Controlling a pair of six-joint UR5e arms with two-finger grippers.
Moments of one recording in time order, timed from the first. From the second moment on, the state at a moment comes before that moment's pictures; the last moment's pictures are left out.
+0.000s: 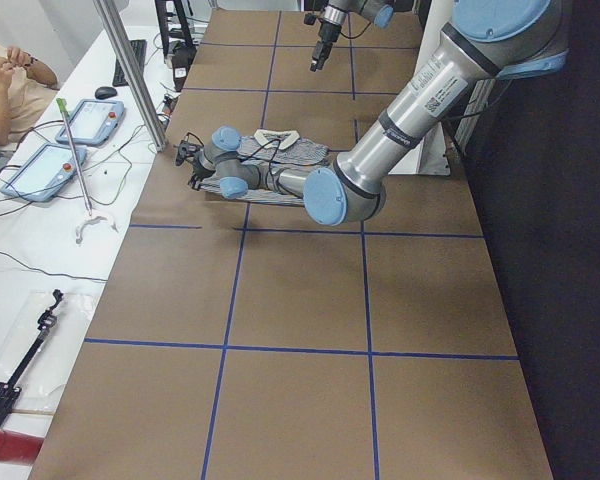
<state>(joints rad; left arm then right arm) -0.88 -2.37 -0.87 -2.62 -1.73 -1.06 0.50 -1.45 2.24 -1.20 1.67 1.66</state>
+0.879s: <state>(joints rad) -0.91 -1.86 -1.46 -2.62 -1.84 -1.02 0.46 -0.94 1.77 -1.36 1.68 1.42</state>
